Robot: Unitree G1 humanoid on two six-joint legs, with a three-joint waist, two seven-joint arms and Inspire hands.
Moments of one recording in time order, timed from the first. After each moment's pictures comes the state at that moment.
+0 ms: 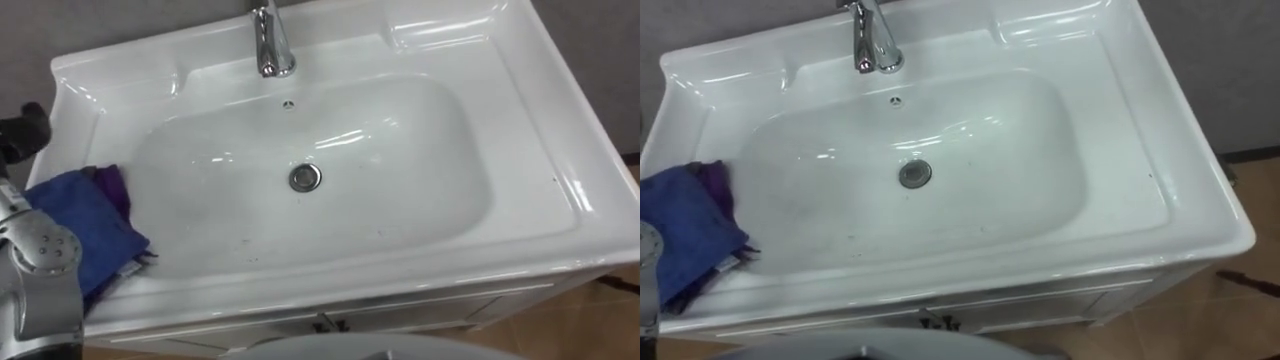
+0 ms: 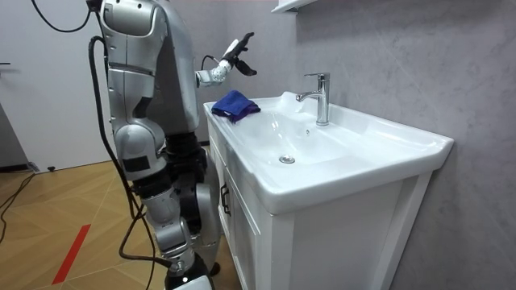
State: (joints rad) left arm 0.19 0.30 0.41 -0.02 0.54 -0.03 0.67; right arm 0.26 -0.30 -0.11 1.15 -0.24 0.07 -0.05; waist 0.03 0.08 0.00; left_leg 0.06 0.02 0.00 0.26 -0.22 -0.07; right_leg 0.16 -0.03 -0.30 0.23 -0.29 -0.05
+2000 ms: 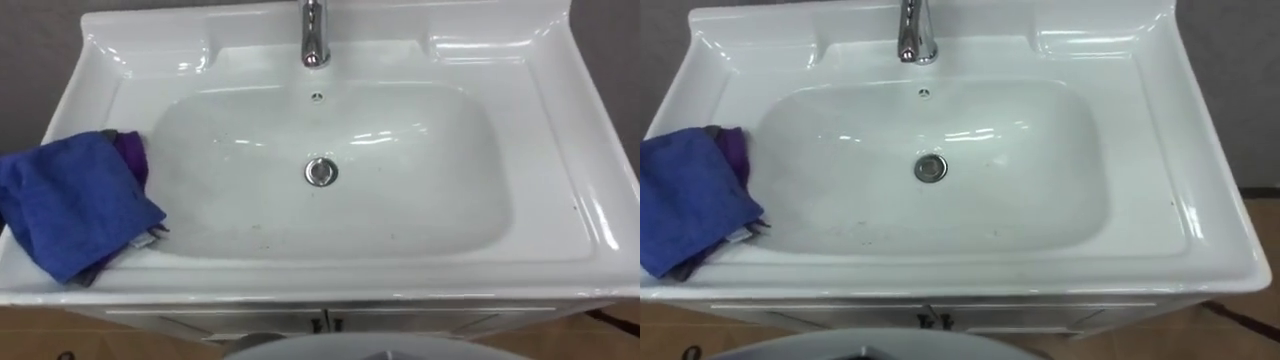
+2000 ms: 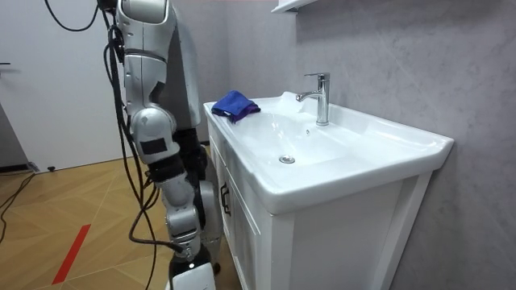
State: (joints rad) left arm 0.26 0.19 0.18 1.05 0.00 0.16 0.21; right arm 0.22 -0.27 -0.08 1.18 -0.21 0.19 0.09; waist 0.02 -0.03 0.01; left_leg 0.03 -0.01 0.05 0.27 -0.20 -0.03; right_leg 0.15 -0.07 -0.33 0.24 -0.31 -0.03
